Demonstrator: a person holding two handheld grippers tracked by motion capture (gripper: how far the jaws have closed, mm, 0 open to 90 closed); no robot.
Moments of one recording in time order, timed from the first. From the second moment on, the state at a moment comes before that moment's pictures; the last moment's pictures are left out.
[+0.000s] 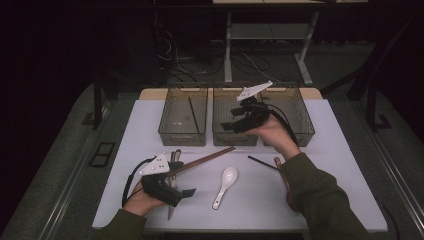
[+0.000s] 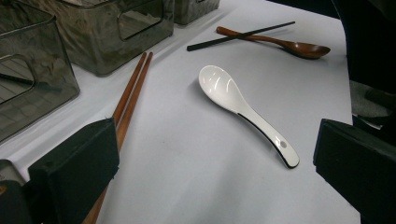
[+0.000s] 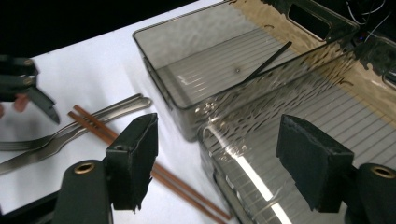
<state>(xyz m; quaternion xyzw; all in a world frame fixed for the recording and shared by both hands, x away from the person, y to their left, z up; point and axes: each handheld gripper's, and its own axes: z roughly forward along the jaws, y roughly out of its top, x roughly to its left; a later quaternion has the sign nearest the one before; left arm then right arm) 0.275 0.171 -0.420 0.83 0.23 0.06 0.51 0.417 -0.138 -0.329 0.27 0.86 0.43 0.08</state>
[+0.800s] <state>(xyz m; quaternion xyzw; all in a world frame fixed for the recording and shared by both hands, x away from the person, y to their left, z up) 0.276 0.175 -0.424 0.82 0.23 0.06 0.51 0.367 -0.218 -0.364 0.28 0.86 0.43 0.09</state>
